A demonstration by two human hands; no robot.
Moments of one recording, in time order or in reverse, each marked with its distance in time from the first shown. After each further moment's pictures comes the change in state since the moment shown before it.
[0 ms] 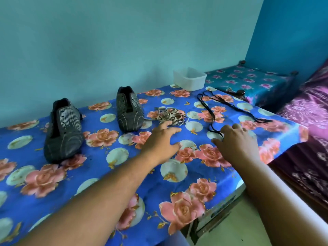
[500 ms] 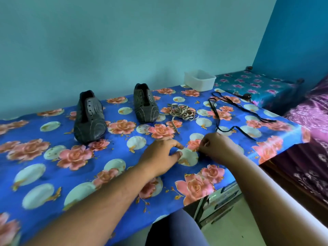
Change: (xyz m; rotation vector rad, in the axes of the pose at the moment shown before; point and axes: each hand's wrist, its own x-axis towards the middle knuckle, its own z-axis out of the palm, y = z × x) left_hand -0.090 -0.022 -0.014 -0.048 0.051 0.078; right_hand -0.046 -0.059 -0.006 0.237 -0.288 -0.173
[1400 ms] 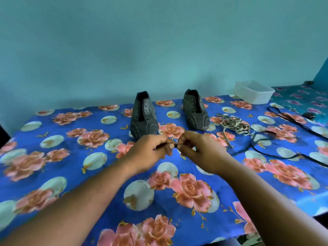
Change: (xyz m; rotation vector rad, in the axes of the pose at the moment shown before) left_hand -0.076 -0.097 -0.129 -0.190 0.142 -0.102; right_hand -0.002 -0.172 0.052 0.279 -0.098 -0.791
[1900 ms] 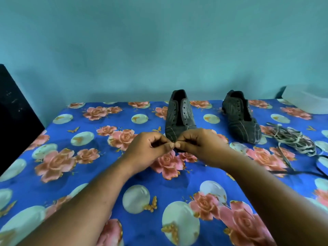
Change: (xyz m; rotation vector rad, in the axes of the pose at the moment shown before) left_hand -0.015 -0.079 -0.072 -0.273 0.244 -0.219; right_hand 0.111 -0.045 0.055 0.049 -0.153 -0.038
